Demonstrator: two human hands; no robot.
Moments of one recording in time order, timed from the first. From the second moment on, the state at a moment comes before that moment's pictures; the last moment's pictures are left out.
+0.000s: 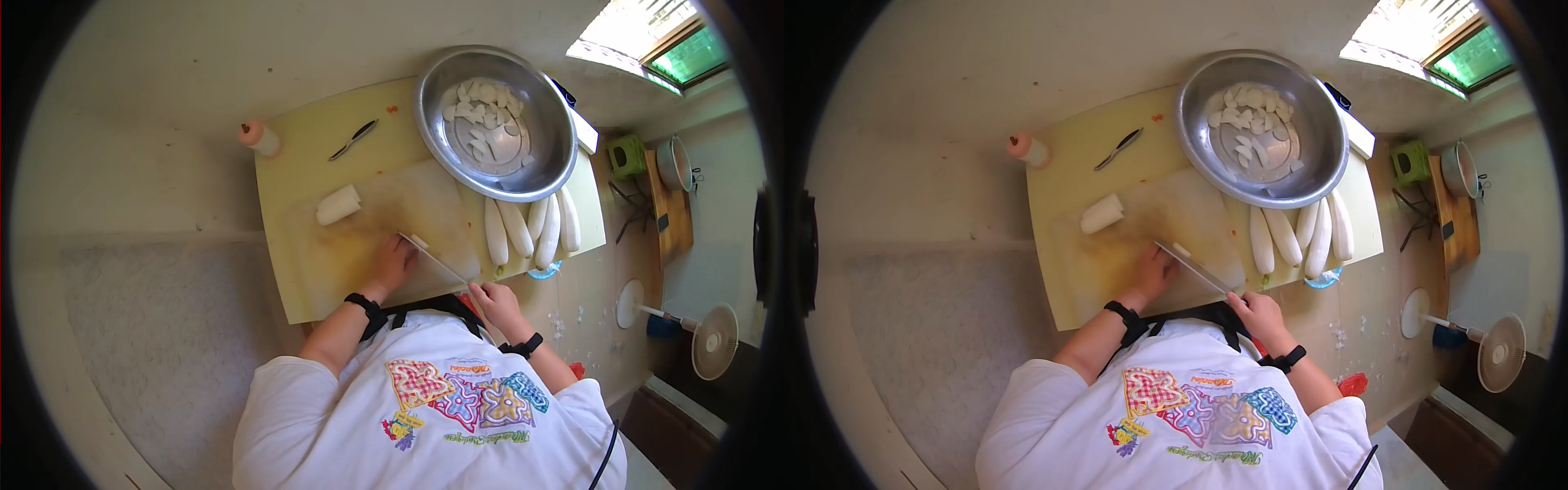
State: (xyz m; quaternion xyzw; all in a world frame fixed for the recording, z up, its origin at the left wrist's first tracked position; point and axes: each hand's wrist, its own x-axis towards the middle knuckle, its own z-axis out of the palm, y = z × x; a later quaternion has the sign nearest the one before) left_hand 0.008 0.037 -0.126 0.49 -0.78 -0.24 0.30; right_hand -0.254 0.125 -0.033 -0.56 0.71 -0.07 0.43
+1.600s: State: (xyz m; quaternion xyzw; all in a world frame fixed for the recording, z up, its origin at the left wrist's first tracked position) left_hand 0.007 0.028 -0.135 0.44 -0.80 -0.25 0.34; right_hand -0.252 0.096 -0.016 -0.55 0.69 -0.01 0.47
